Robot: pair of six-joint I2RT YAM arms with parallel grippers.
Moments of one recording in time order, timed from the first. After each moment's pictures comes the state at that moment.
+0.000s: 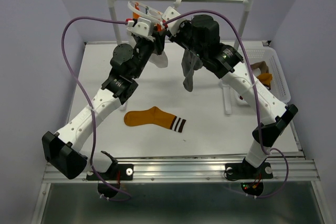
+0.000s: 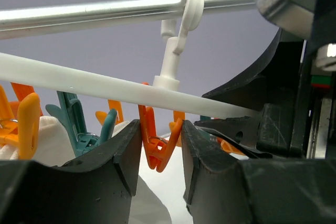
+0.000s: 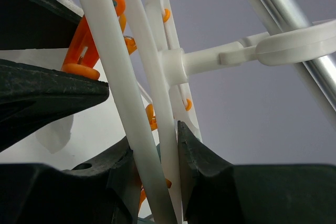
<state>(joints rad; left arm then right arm) -0.62 1.32 1.30 0.32 -0.12 0.04 0.76 1.74 2.08 -0.46 0.19 -0.62</state>
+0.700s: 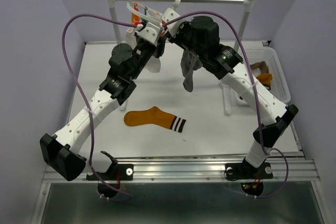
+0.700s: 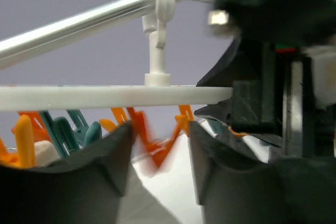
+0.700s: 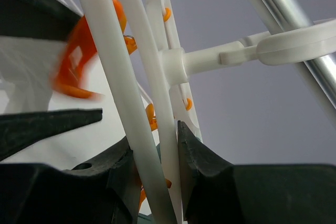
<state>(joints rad) -0.61 1.29 1.31 0.25 -0.06 0.18 0.76 1.74 2.06 -0.44 0.18 -0.62</state>
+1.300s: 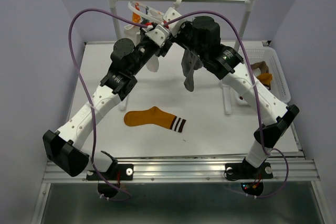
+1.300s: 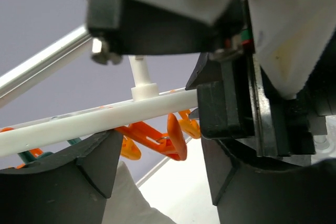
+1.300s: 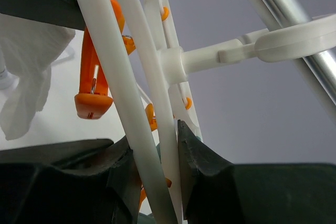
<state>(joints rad) -0.59 1.34 1.38 0.20 0.11 0.39 0.75 1.73 2.04 -0.43 0.18 -0.62</state>
